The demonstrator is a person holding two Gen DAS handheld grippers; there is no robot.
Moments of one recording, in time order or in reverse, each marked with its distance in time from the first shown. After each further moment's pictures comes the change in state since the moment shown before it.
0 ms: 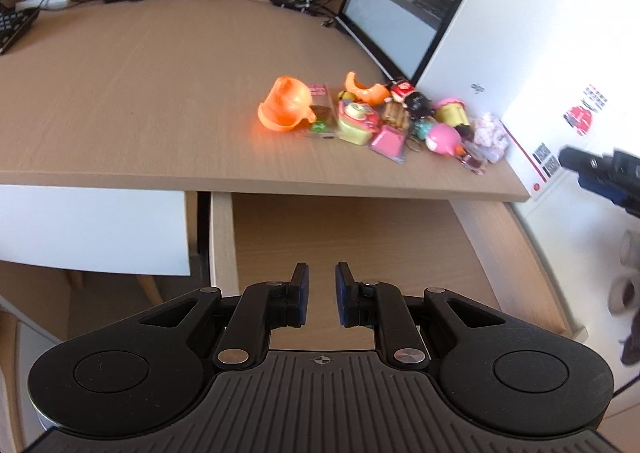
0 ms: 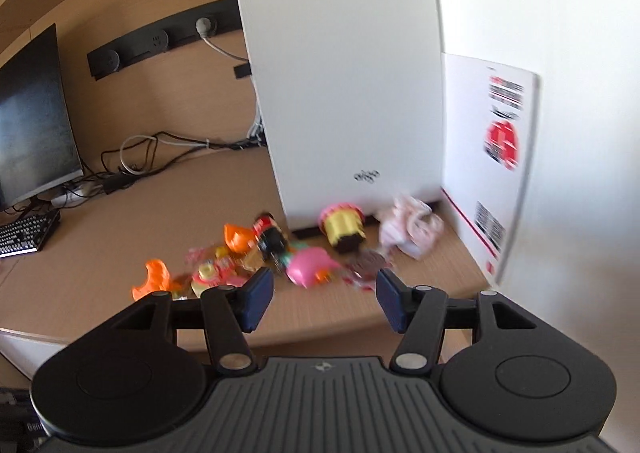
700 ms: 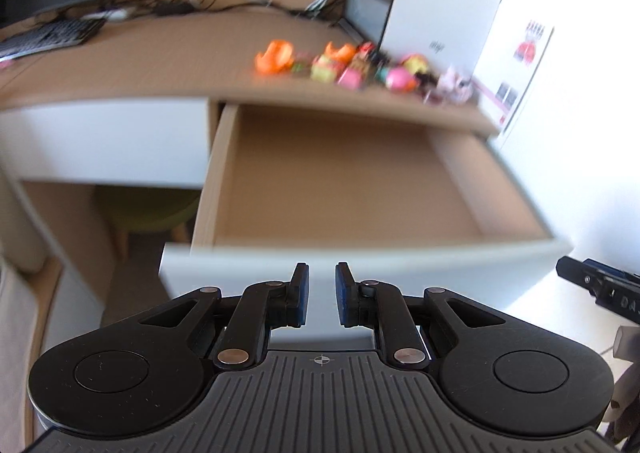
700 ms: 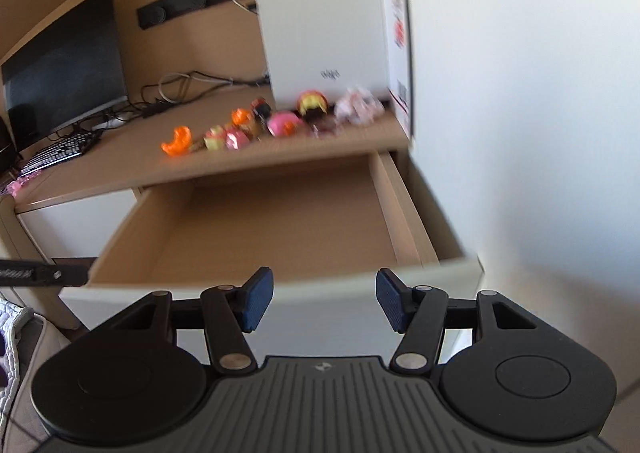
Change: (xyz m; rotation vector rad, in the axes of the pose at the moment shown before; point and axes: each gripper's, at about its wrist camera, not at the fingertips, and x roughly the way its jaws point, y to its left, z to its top) left arm -0.089 -0.094 -0.160 0.001 -0.070 0.186; right arm -0.150 -0.102 -0.165 -0.060 0.081 0.097
